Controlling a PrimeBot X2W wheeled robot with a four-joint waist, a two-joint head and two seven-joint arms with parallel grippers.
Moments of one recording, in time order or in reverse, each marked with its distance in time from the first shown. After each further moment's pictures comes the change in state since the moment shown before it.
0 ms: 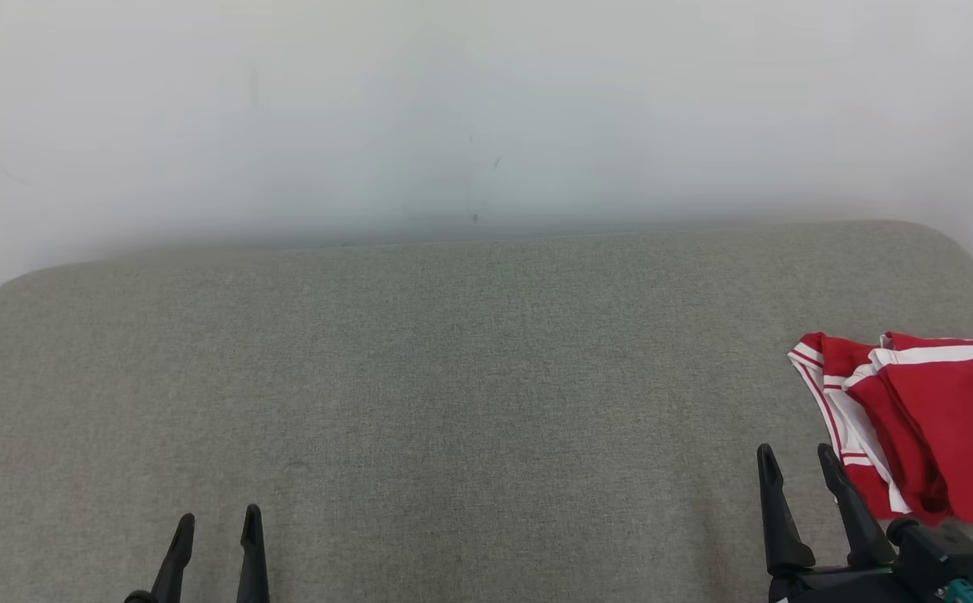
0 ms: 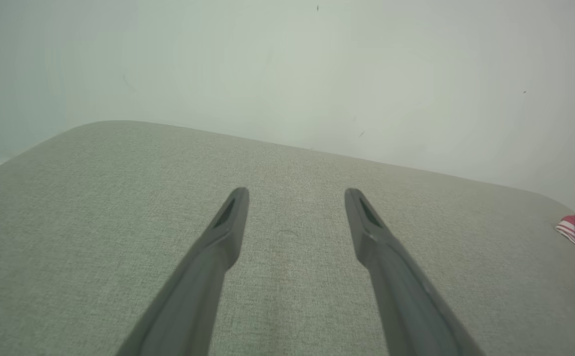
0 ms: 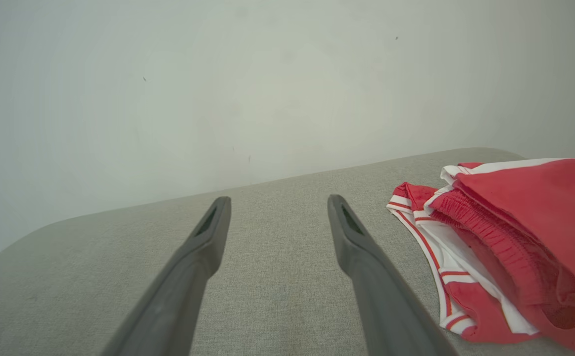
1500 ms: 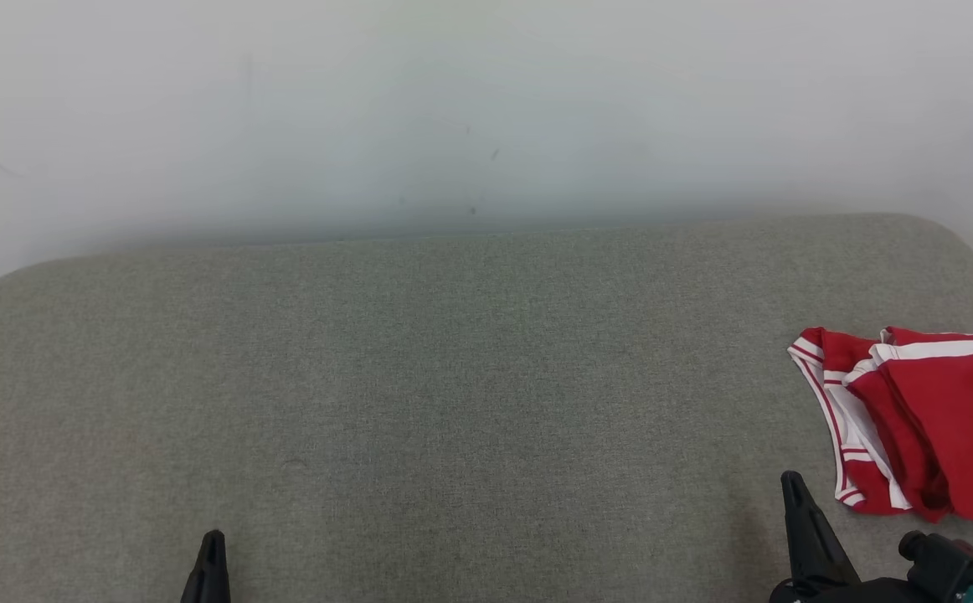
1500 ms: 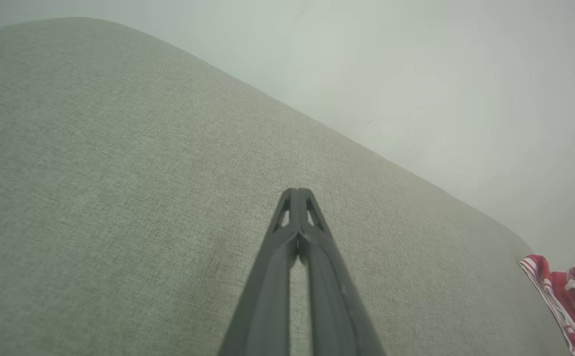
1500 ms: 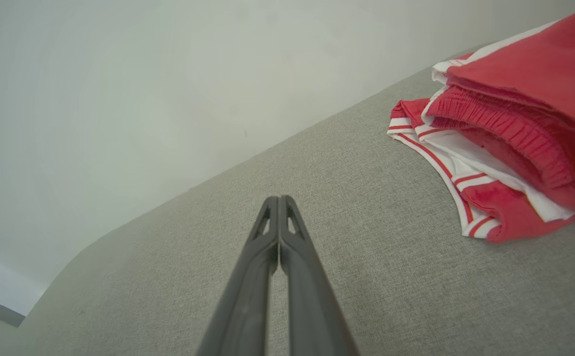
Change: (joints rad) left arm 0.000 -0.007 0.015 0.048 -0.270 -0.009 0.079; right arm 0.023 0.018 0.004 0.018 0.259 0.000 0.090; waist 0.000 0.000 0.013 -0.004
